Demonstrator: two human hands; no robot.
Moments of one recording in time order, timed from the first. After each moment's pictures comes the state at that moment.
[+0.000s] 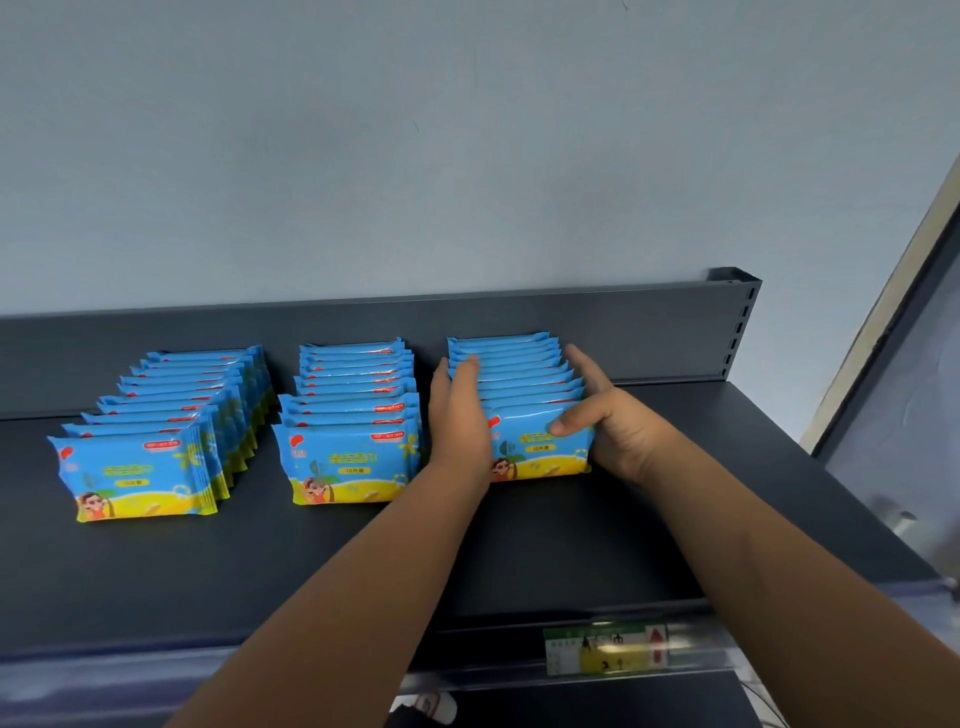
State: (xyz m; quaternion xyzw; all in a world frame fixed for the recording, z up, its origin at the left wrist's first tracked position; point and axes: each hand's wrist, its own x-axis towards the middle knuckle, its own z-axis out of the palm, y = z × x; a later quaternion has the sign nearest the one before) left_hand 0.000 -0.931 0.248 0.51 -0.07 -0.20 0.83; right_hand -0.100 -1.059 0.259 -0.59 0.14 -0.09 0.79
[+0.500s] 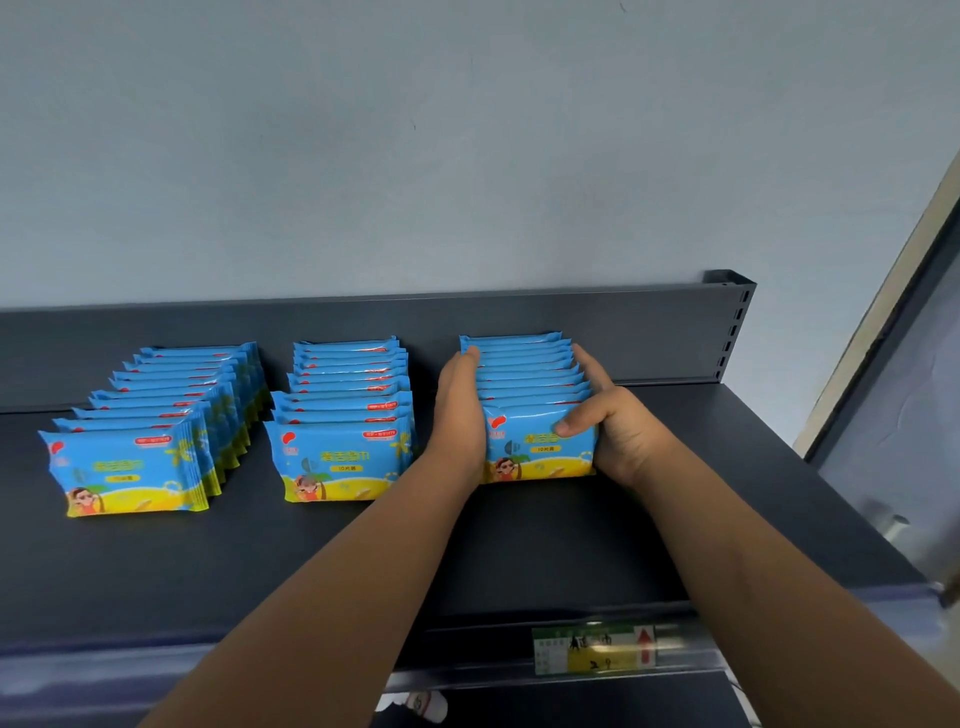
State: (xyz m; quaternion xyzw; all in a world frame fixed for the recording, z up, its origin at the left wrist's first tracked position) left_hand 0.007 -0.938 0.245 0.51 -0.09 -0.29 0.81; right_hand -0.107 -1.059 0.258 -0.58 0.11 -0.12 0.80
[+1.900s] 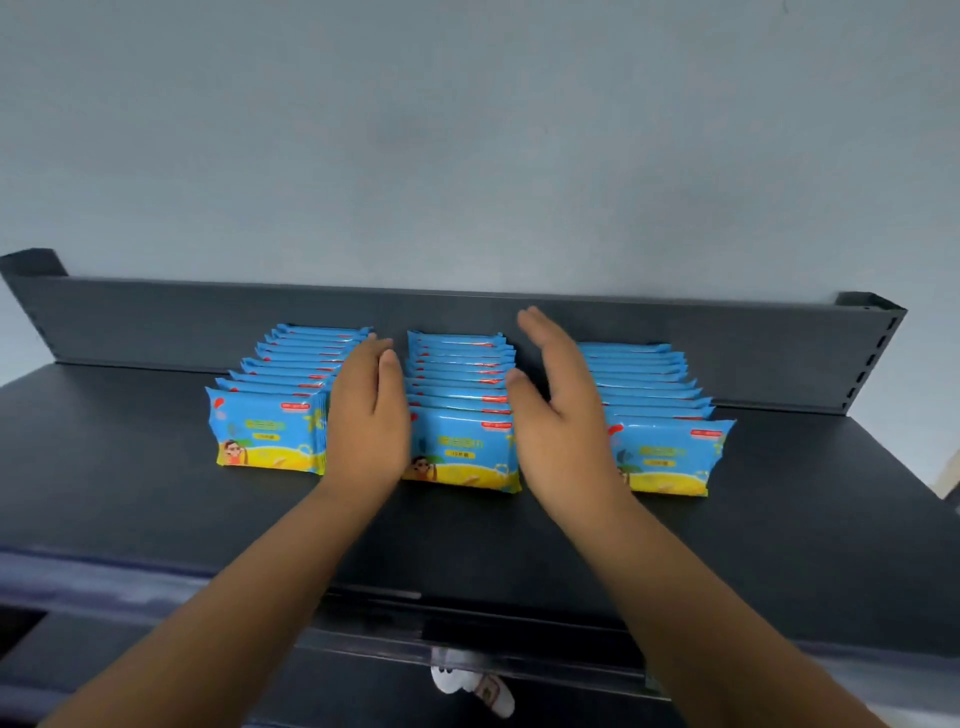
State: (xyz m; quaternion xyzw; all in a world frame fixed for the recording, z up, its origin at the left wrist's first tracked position) left_hand 0.056 -0.756 0.261 0.75 -0.22 0.18 0.60; right_hand -0.055 -0.885 0.282 -0.77 0.08 -0.39 0.49
